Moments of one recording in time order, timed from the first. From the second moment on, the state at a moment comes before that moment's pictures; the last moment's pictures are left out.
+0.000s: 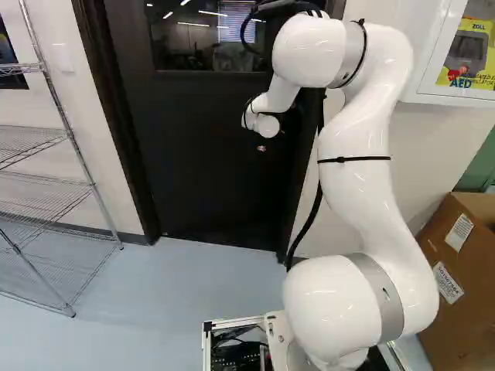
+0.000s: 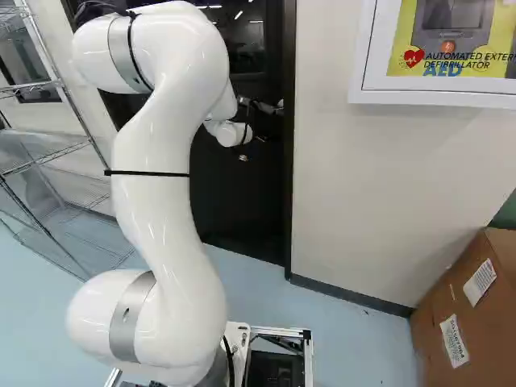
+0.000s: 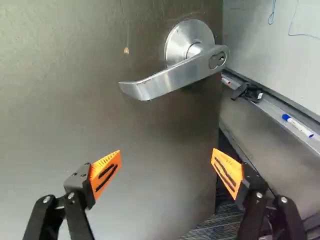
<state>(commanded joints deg) 1.0 -31.2 -67.3 24.2 39.8 0.0</state>
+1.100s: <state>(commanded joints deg) 2.8 -16.1 -48.5 11.9 46.6 0.0</state>
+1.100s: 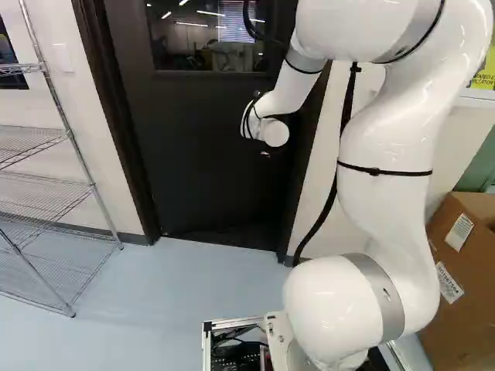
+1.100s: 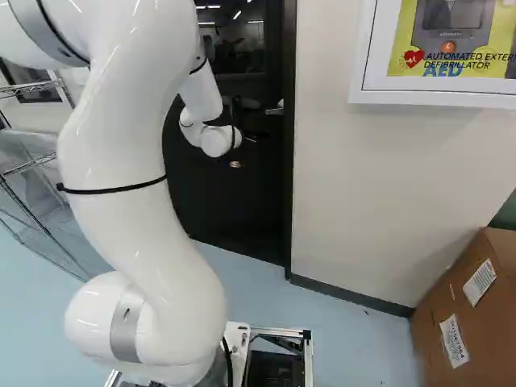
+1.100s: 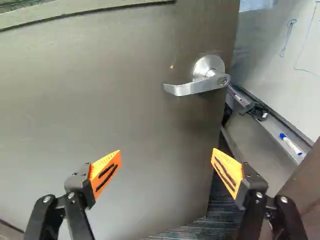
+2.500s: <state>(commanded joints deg) 3.6 3.5 -27.5 -9.4 43.1 0.0</state>
